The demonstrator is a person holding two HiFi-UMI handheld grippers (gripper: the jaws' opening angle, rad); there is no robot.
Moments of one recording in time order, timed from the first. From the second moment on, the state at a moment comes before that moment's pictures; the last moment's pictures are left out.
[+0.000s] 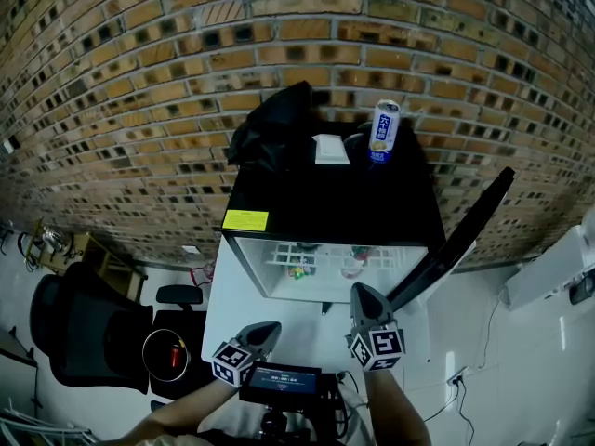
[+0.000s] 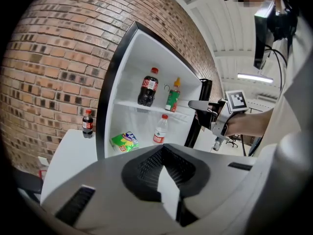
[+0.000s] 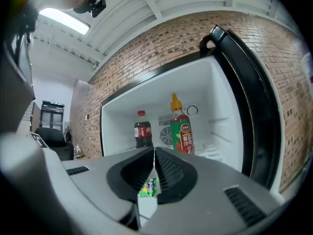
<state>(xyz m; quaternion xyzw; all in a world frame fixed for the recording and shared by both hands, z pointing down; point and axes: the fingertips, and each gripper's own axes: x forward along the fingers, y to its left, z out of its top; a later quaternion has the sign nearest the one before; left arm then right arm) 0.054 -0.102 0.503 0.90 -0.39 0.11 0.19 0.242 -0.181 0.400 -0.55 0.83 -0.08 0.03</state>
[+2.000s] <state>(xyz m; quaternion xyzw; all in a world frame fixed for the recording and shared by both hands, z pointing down) 0.020 -0.112 0.499 0.88 -0.42 0.11 0.21 0.249 -0.266 0.386 -0.59 0.80 -0.06 -0.06</state>
